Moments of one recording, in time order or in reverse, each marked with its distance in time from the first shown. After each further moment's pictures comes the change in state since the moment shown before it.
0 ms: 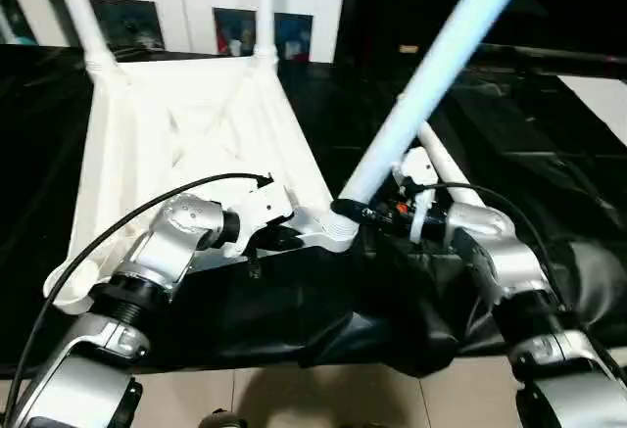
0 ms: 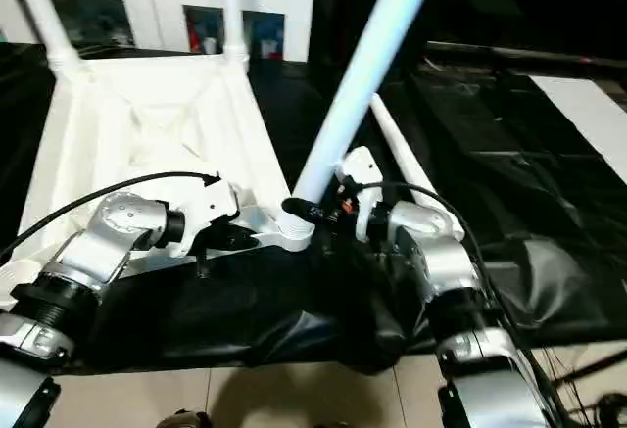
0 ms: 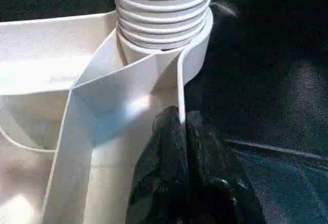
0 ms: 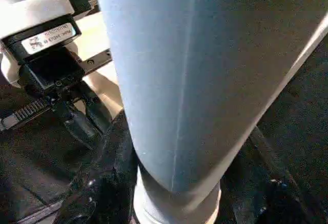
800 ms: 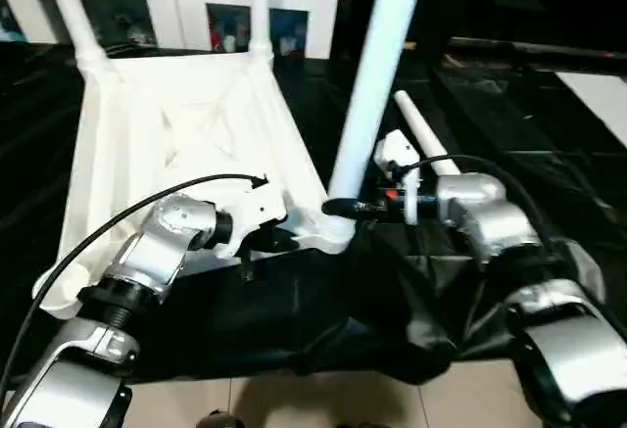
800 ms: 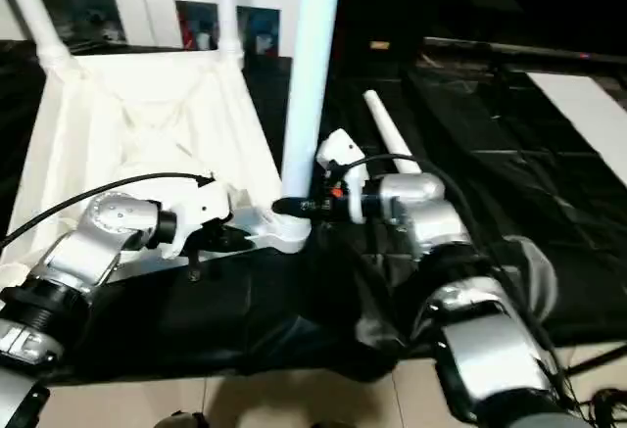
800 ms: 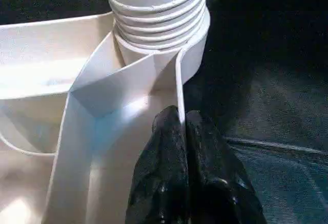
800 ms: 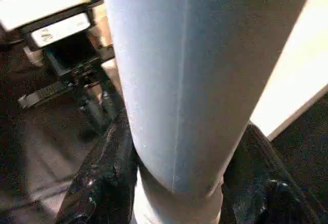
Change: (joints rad) left arm 0.016 0.030 -0.005 -0.030 -0.003 -0.010 -0.016; right arm -0.190 0.023 0.043 0.249 -0.066 -0.056 0.134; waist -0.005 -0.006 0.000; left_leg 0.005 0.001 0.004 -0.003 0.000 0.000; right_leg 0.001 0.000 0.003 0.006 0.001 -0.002
